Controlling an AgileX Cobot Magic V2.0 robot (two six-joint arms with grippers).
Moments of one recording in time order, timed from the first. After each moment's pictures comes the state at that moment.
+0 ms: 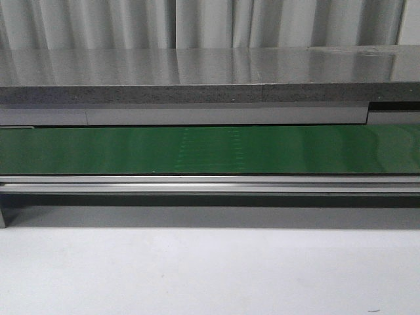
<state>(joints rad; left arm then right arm) -0.03 0.00 0.00 0.01 0.08 -0.01 0.03 -0.01 0.03 -0.01 0.13 0.02</state>
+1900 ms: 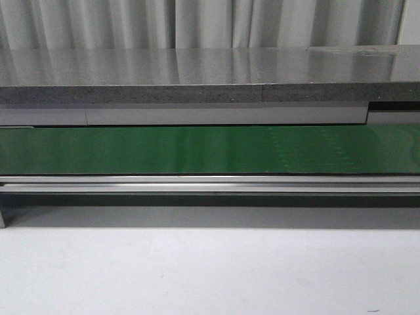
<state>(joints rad) -0.03 0.68 -0.69 -0.03 0.80 -0.01 0.03 -0.01 0.03 -0.01 0.13 0.02</state>
